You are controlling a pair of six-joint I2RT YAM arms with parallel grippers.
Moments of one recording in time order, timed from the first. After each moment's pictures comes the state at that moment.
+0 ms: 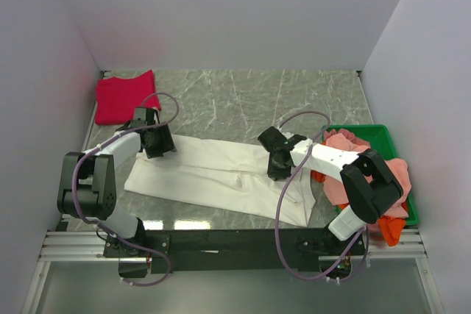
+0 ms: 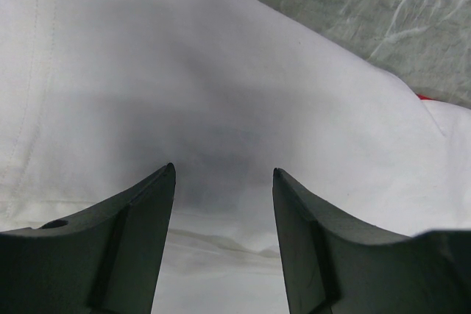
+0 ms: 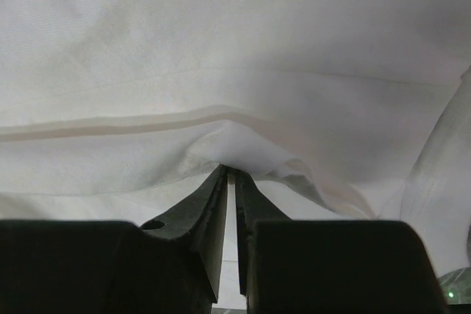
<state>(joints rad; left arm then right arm) -0.08 1.55 0.85 -0.34 0.11 -0.42 0.64 1.57 0.89 -0.65 0.20 0.79</state>
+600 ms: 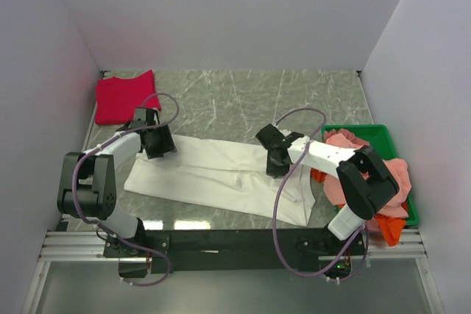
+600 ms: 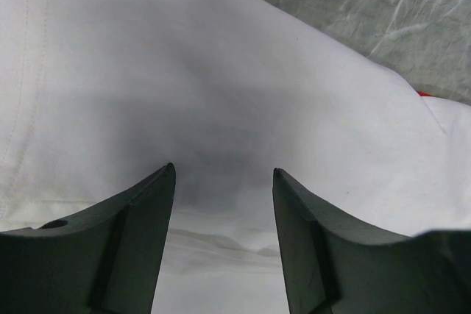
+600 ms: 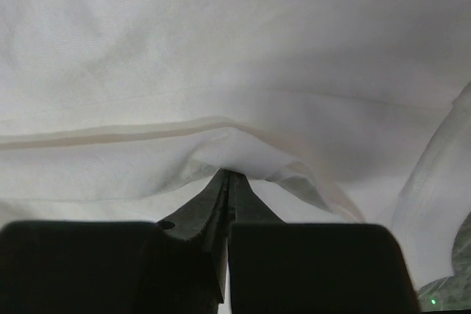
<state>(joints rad) -0.08 1.55 0.85 -0.33 0.12 -0.42 0.64 1.61 0.92 -0.65 0.21 0.74</state>
